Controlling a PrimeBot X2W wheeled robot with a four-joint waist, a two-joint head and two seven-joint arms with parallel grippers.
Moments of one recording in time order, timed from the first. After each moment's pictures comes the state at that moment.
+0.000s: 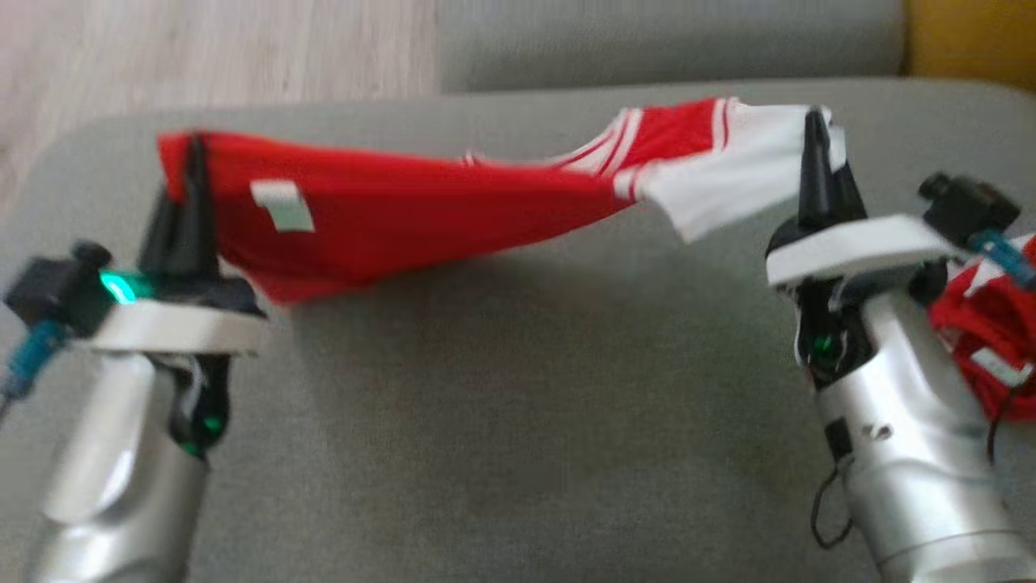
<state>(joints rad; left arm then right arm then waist) -0.45 0.25 -0.21 0.36 -0.51 -0.13 -0.26 -0.58 -0.06 0.13 0.66 0.59 0.12 -0.25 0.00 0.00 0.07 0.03</state>
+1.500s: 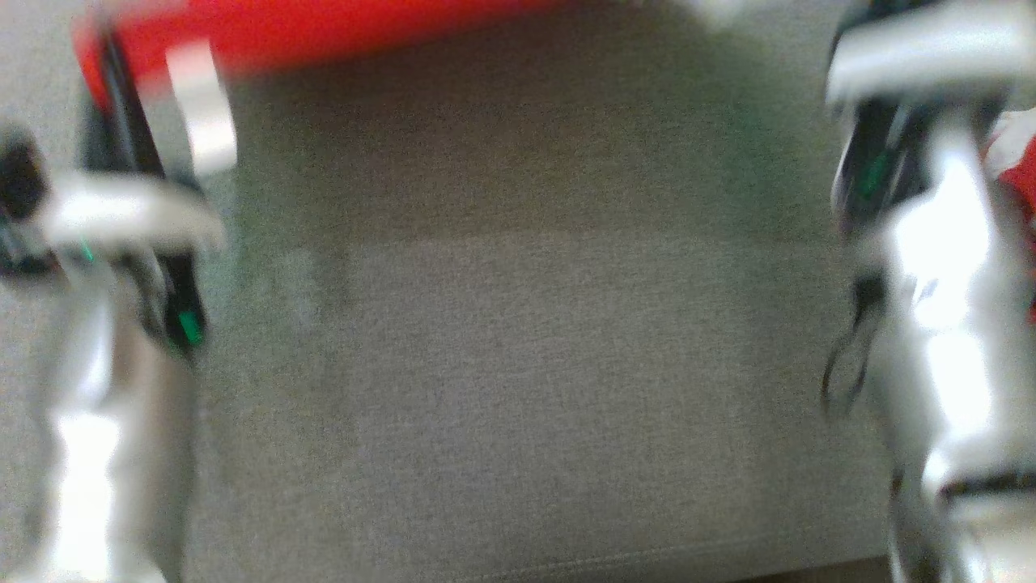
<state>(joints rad) -0.78 0.20 -0.07 0.71 -0.50 -0.11 -0.26 -0.93 -0.06 0.06 0.71 0.71 0.12 -0.25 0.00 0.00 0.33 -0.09</state>
